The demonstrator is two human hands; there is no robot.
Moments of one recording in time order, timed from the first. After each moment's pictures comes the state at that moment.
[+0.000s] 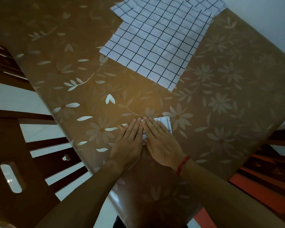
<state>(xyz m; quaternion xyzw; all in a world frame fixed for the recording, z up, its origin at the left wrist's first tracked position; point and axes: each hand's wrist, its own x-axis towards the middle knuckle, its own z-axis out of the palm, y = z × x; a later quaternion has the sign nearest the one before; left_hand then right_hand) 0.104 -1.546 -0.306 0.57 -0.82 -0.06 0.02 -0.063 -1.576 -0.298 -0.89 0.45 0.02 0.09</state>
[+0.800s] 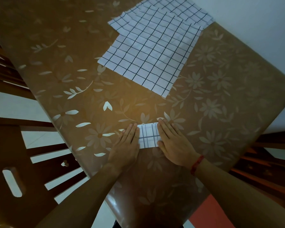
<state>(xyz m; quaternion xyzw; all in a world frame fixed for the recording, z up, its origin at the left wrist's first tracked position) 0.100 -1.553 -0.288 0.59 -0.80 -0.13 -0.01 -0.117 -1.590 -0.271 -0.87 0.48 0.10 0.09</state>
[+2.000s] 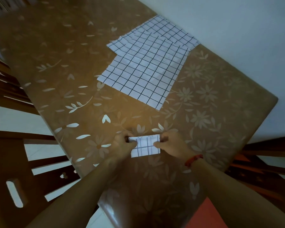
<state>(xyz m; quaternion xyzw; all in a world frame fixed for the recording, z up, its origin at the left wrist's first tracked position) 0.094 -1.593 -0.227 0.70 -0.49 -0.45 0.25 -0.117 -1.622 -0.245 -0.61 0.64 -0.10 0.45</state>
